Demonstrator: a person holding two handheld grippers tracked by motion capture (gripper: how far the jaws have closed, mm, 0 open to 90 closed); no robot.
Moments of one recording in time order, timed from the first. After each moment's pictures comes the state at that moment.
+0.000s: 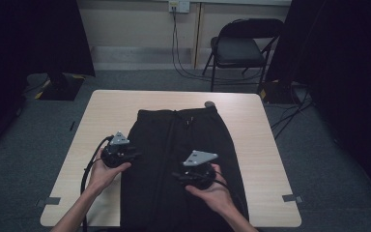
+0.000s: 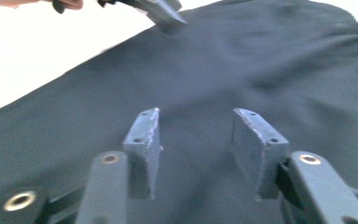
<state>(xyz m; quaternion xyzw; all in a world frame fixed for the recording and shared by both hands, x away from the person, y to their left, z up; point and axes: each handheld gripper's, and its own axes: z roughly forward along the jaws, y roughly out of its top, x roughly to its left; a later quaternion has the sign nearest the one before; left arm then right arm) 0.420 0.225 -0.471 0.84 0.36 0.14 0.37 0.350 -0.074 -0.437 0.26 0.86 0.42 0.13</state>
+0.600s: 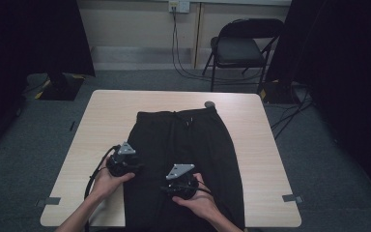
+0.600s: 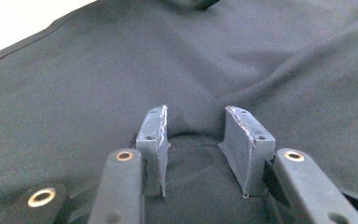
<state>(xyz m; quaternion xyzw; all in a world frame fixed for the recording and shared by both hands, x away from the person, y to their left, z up) 0.398 0.203 -0.488 0.86 0.35 0.13 0.33 0.348 -0.042 -0.494 0.23 0.89 0.38 0.09</state>
